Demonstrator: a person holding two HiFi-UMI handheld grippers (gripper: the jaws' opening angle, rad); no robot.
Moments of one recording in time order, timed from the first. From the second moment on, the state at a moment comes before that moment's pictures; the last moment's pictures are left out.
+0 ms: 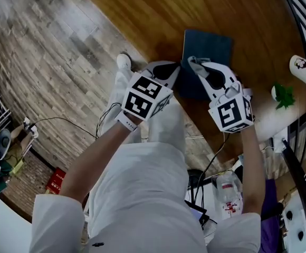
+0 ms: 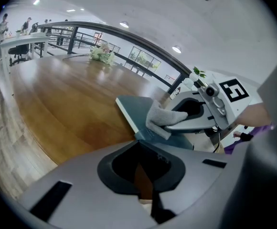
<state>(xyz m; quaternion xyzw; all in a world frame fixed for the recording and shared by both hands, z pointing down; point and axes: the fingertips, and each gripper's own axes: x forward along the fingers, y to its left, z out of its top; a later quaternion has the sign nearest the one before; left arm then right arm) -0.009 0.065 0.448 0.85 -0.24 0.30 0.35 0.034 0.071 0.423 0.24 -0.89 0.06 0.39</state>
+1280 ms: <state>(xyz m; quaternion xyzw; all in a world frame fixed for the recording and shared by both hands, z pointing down) -0.047 0.071 0.419 0.85 -0.24 0.27 0.38 0.012 0.087 0.383 0.27 -0.88 0.08 0.37</state>
